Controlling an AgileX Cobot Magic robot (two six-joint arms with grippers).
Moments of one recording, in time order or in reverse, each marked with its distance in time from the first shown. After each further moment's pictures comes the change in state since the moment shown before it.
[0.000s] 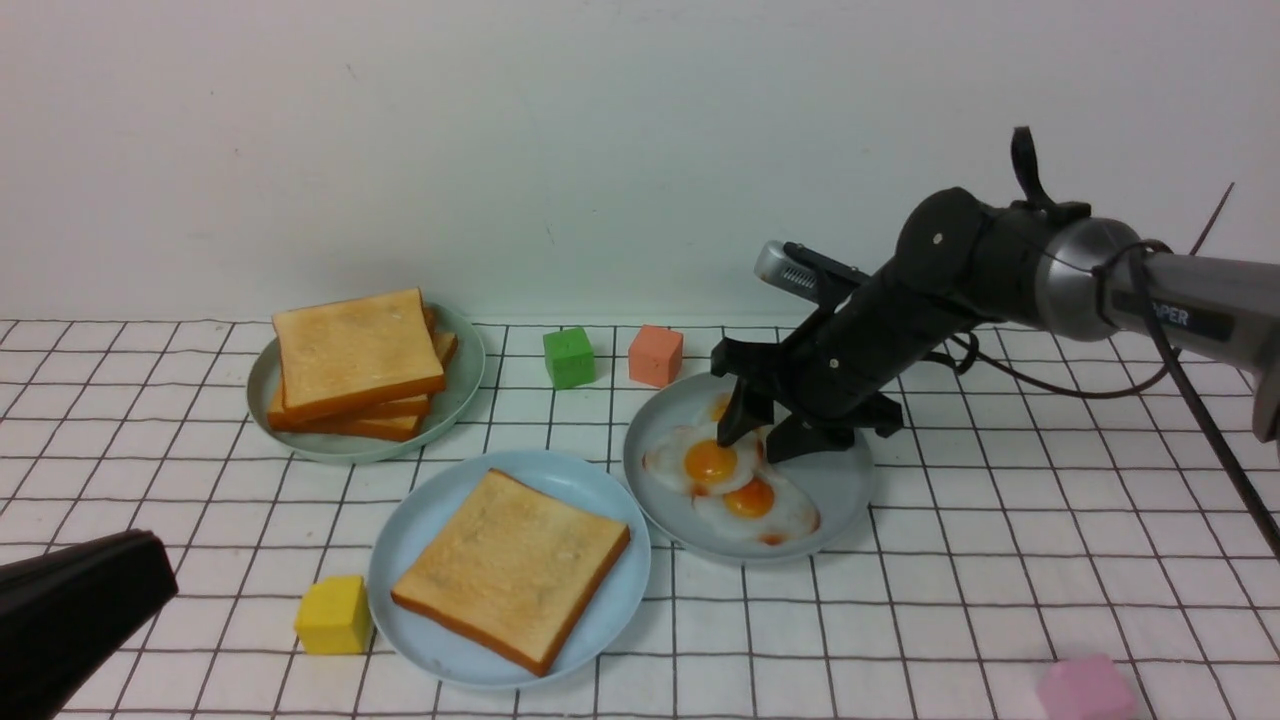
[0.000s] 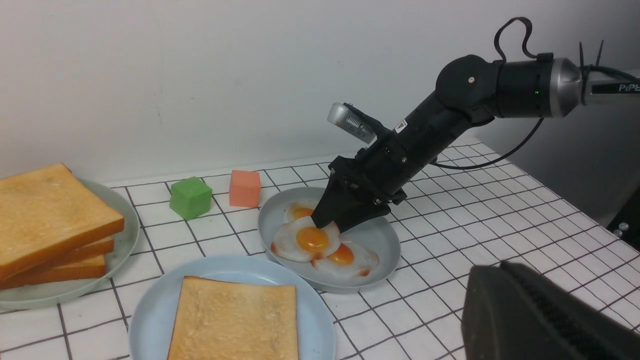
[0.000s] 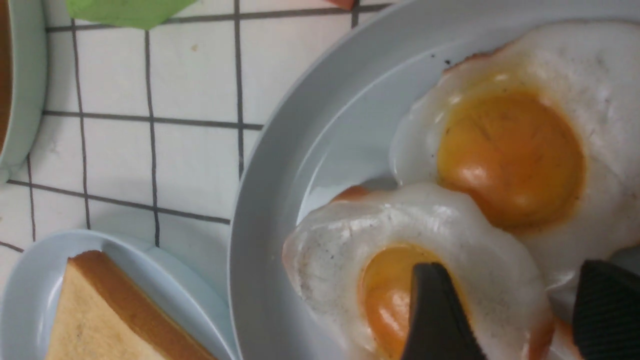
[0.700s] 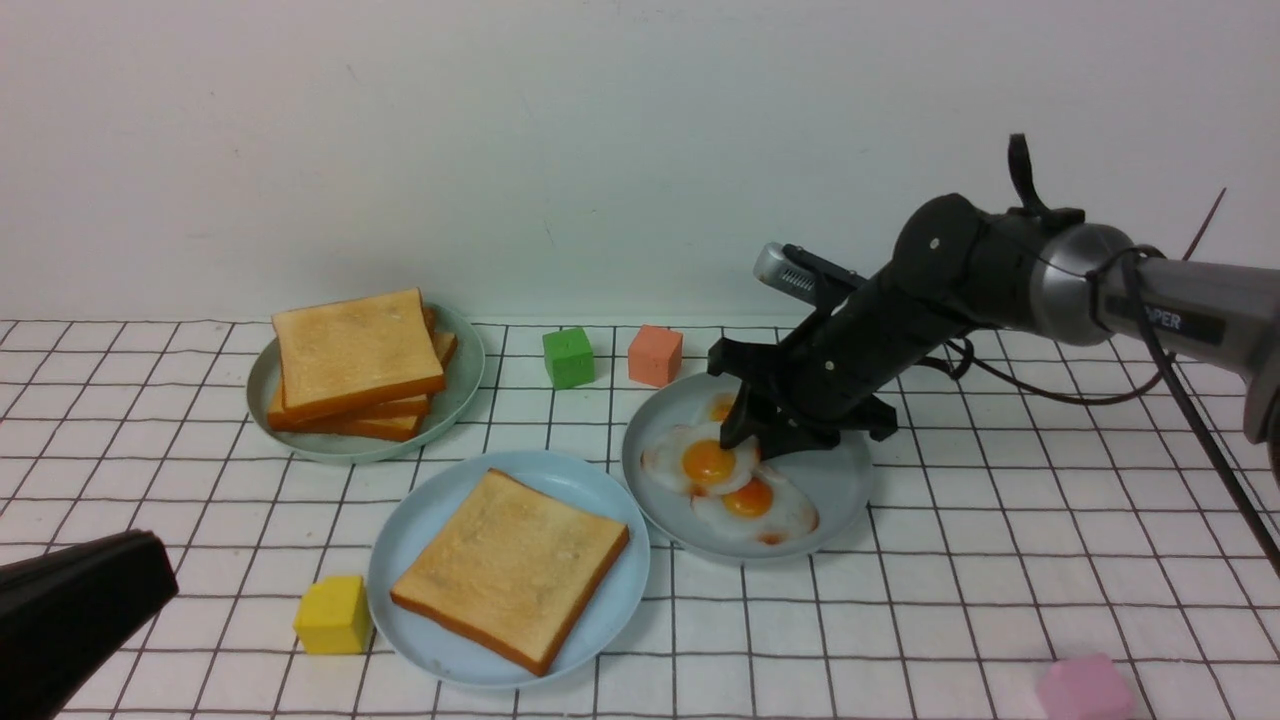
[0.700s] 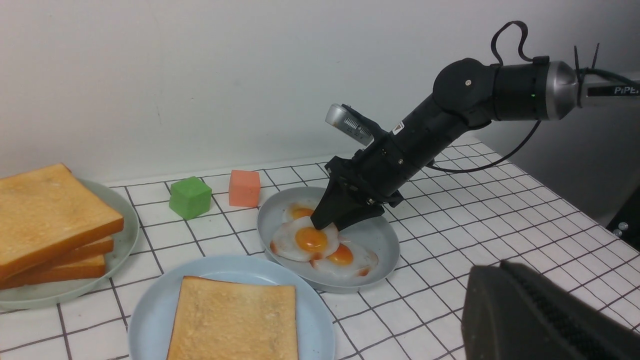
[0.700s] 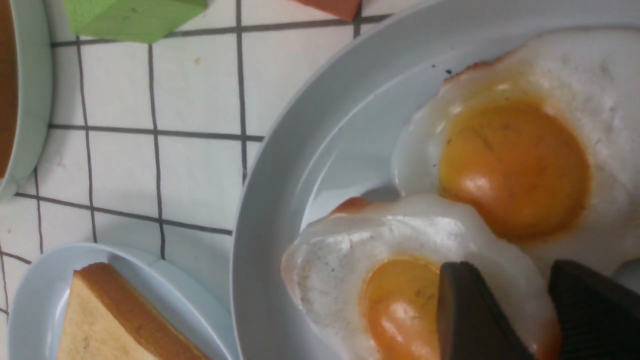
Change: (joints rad) right arm 0.000 0.013 -0.002 0.025 -0.009 0.000; left arm 0.000 0.000 0.000 -0.001 0.000 0.000
